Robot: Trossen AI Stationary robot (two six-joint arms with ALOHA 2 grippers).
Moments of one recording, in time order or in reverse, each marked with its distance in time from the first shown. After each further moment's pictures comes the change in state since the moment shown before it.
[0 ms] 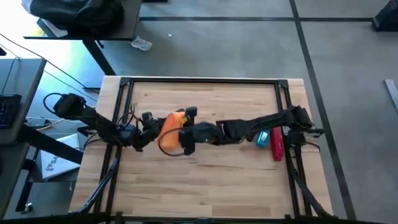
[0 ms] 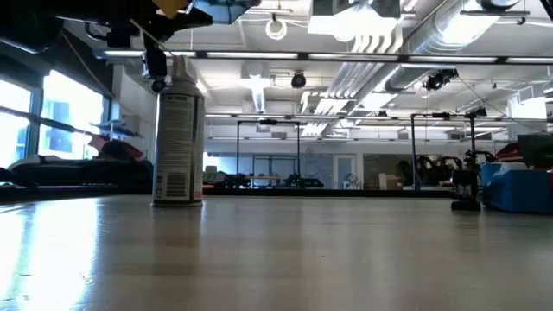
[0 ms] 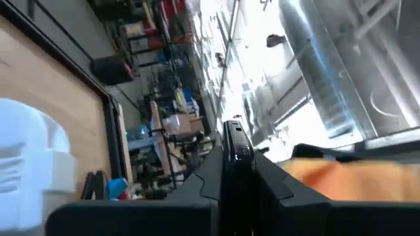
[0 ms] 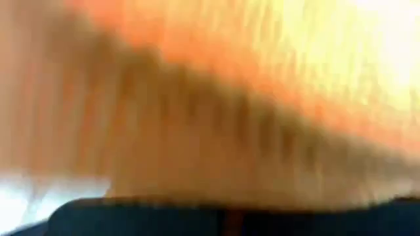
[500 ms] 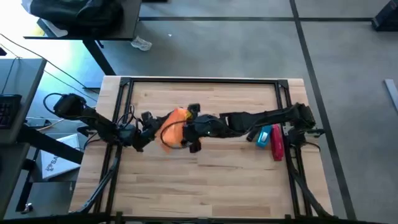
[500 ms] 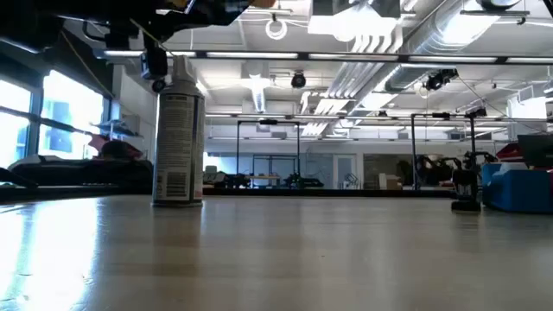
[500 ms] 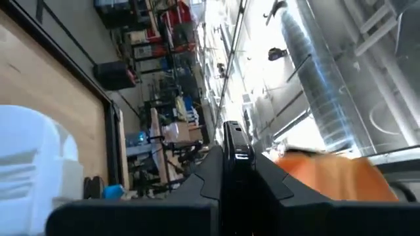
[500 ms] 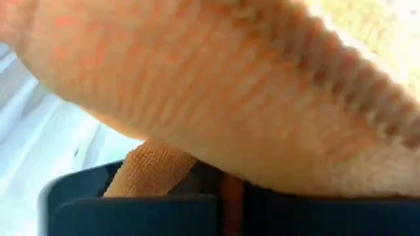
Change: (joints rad) left arm 0.022 0.000 0.002 0.017 -0.036 -0.031; right arm -0.017 -0.060 0.014 -0.140 -0.079 0.093
